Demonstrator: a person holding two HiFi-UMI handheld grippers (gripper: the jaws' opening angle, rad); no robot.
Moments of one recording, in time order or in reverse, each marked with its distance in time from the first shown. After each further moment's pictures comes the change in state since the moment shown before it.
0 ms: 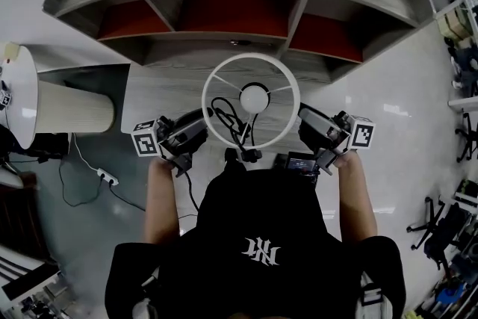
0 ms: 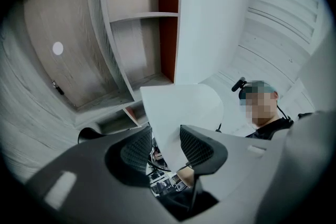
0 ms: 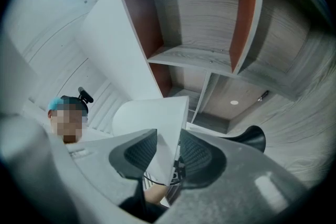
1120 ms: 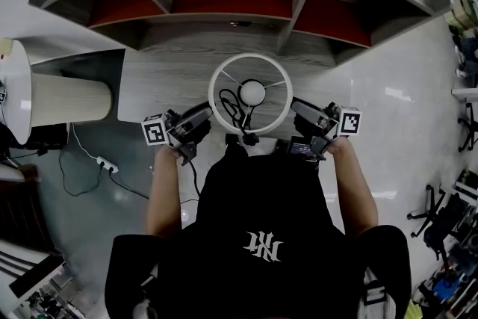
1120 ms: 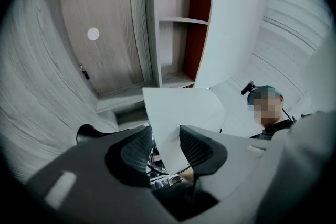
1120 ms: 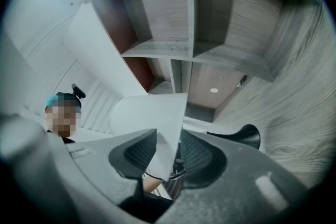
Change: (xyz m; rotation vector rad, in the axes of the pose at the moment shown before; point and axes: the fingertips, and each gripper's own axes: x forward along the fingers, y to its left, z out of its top) left arm -0.037 0.082 -0.046 -0.132 -0.023 0.081; right arm -0.023 -0.095 -0.049 0.083 0.052 -0.057
